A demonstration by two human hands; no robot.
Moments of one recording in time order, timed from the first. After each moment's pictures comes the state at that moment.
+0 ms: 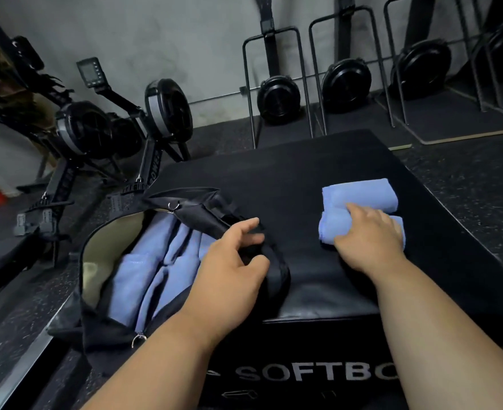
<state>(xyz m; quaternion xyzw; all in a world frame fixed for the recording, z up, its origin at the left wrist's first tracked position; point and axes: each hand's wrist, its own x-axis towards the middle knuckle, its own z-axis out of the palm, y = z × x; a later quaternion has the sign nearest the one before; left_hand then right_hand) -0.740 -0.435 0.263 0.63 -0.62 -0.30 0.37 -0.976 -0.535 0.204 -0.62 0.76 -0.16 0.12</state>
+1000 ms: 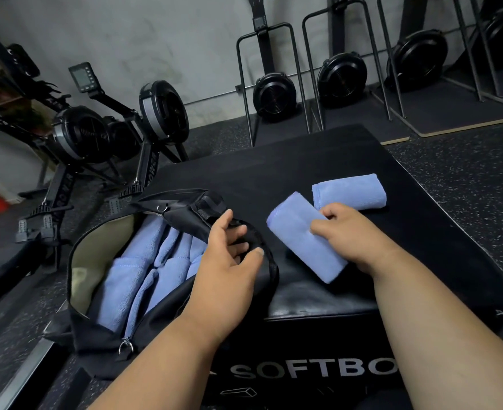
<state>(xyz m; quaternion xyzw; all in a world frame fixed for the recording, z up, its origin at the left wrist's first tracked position) -0.766 -0.438 0.257 0.62 -0.56 -0.33 0.45 -0.982 -0.522 0.230 -0.54 0.61 -0.36 0.45</state>
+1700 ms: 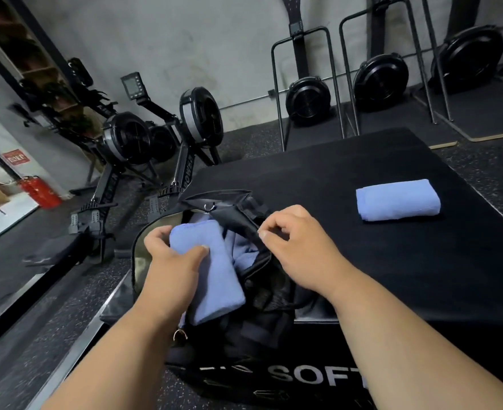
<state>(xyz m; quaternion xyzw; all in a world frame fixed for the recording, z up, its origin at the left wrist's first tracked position) -0.648 -0.417 0.300 0.74 -0.42 -0.23 0.47 -0.849 -0.491 0.254 -0.71 0.46 -0.41 0.35</state>
